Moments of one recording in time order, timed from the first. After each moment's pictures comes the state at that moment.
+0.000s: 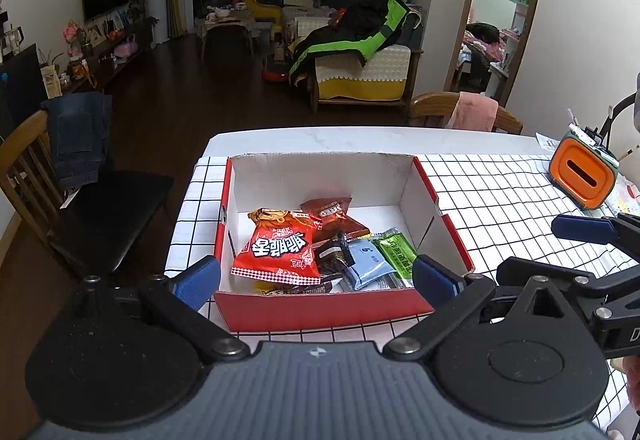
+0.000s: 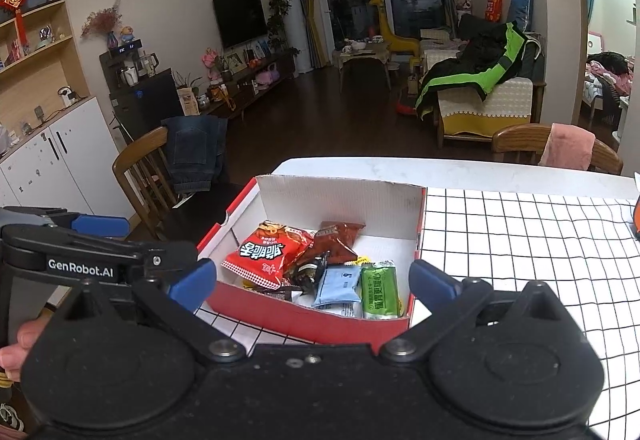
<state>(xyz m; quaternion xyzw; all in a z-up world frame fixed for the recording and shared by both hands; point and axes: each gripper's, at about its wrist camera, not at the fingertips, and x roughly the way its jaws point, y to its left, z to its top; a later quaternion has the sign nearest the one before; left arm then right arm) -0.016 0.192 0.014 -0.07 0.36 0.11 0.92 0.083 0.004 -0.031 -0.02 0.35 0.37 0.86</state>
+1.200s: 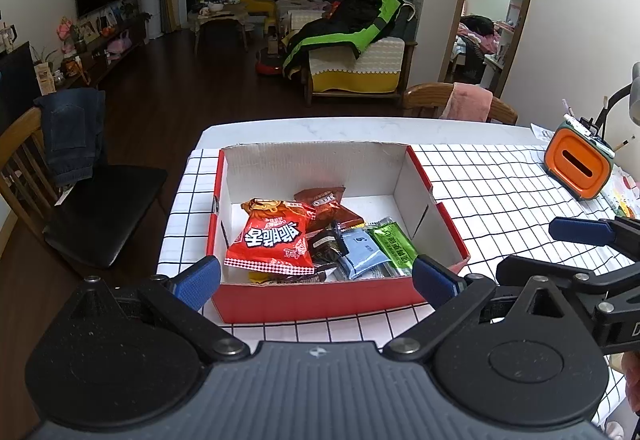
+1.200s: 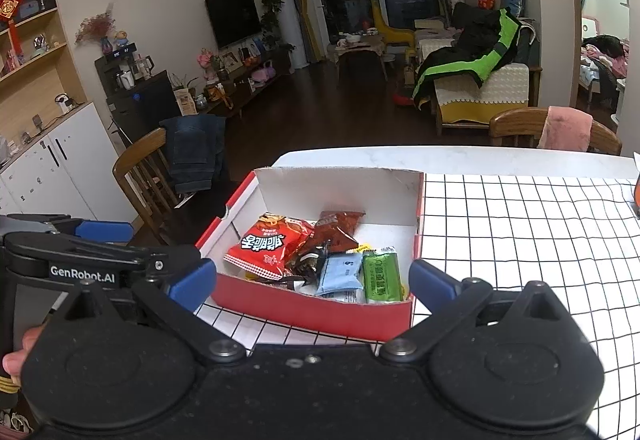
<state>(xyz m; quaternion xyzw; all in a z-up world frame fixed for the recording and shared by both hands) -0.015 0.192 0.009 -0.07 0.37 0.10 0.92 0.082 -0.001 -0.036 0.00 0.37 0.36 0.85</state>
